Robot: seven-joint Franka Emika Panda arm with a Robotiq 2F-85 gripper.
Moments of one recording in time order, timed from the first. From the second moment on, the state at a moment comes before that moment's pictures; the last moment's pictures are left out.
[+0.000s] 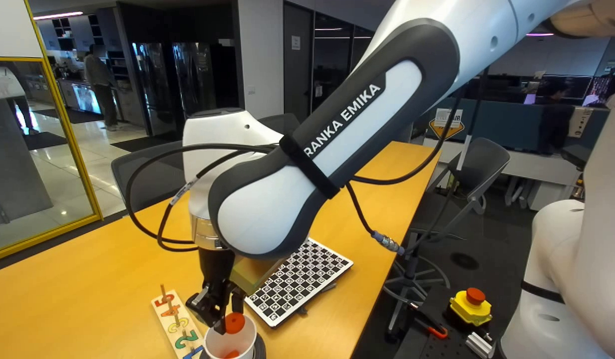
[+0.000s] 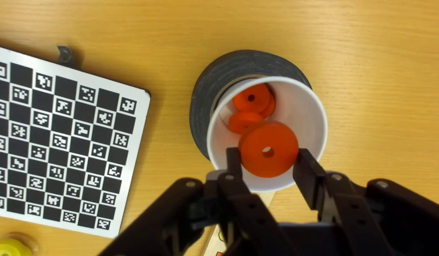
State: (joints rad) arm 0.31 0.03 0.30 -2.35 0.04 2.43 0.31
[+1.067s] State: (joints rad) arm 0.31 -0.17 0.30 -2.47 0.06 2.31 0.41
